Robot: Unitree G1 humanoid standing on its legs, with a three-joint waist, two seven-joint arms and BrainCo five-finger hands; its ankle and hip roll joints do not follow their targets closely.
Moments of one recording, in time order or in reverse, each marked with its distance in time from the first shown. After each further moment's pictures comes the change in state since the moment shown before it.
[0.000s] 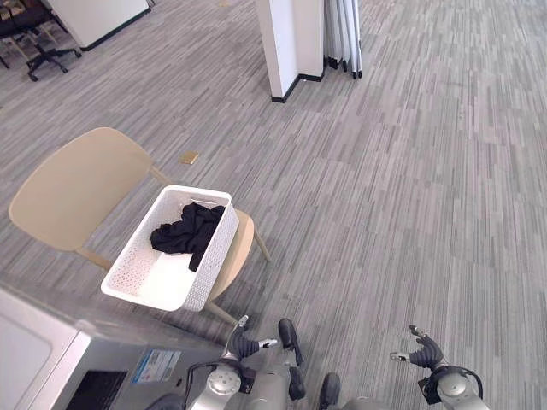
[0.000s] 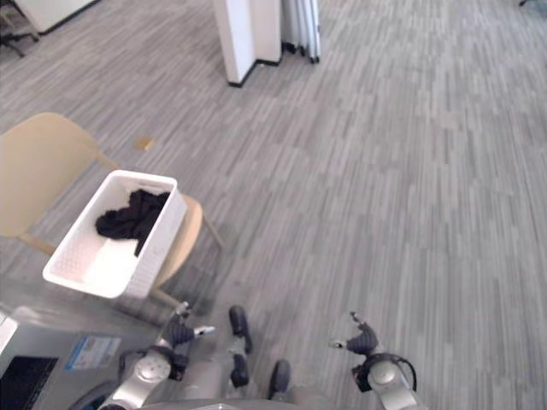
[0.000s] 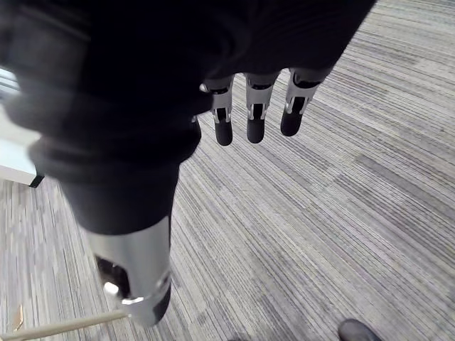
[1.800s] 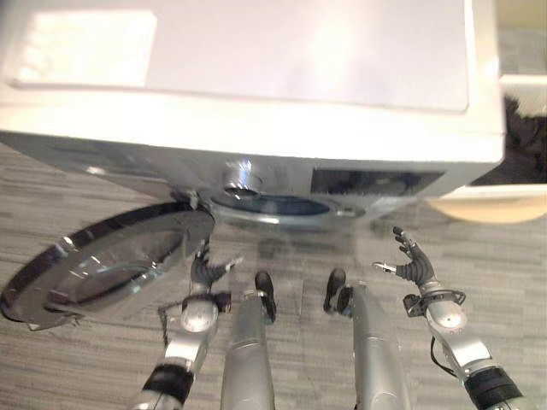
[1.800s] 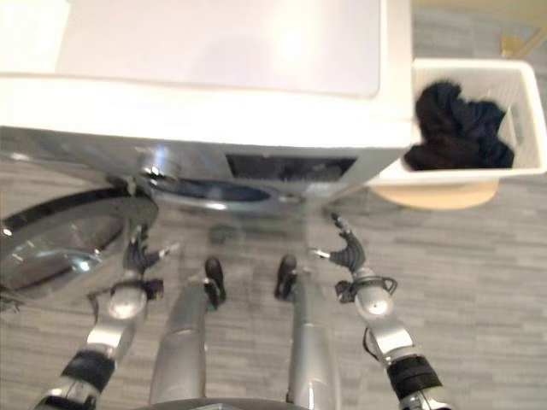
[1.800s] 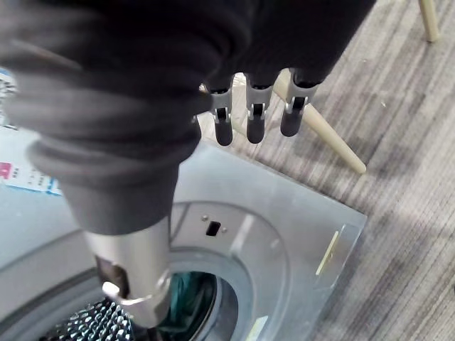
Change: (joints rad) left arm -0.098 0.132 0.137 -0.233 -0.184 -0.011 0.153; right arm -0.156 -0.035 -0.033 -0.364 0.115 -0.094 -0.024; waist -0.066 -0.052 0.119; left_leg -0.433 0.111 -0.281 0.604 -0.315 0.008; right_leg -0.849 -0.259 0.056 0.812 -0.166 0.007
